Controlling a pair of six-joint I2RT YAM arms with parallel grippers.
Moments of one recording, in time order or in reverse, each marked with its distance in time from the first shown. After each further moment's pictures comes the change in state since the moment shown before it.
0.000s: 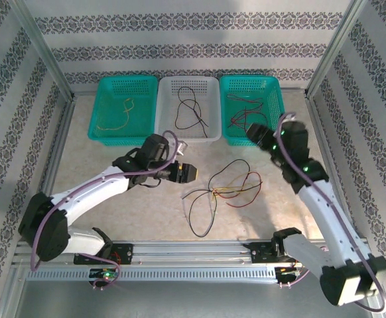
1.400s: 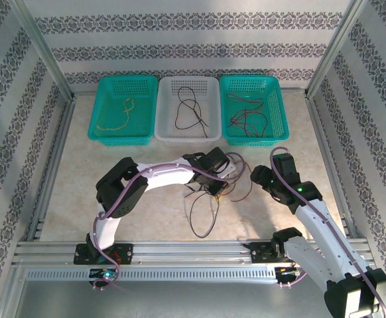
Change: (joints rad) left arm -0.253 0.633 0.460 -0.121 -0.220 0.369; right arm -0.006 -0.134 -0.257 -0.290 0.083 0.106
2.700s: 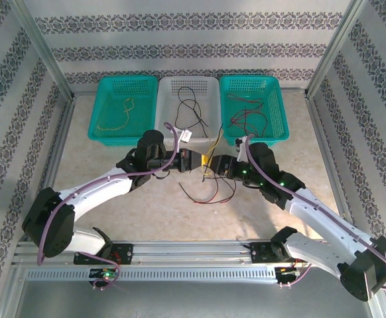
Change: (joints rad) left arm 0.281 -0.617 -0.528 0.725 0.474 -0.605; right arm 0.360 0.164 0.108 0.458 -0.297 0.026
